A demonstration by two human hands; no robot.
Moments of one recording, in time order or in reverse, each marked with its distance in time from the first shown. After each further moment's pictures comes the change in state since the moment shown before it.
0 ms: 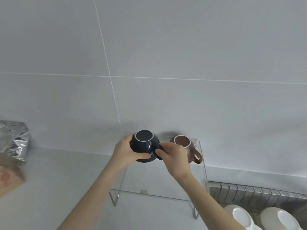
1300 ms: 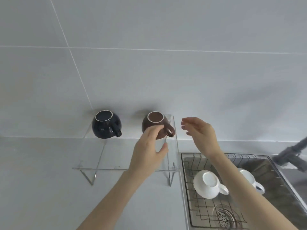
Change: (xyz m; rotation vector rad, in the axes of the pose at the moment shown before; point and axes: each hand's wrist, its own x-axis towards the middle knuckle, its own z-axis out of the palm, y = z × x) left_hand -0.066 0.036 0.123 0.127 0.023 0.454; right_hand -0.032 0.048 -0.129 0.054 0.173 0.051
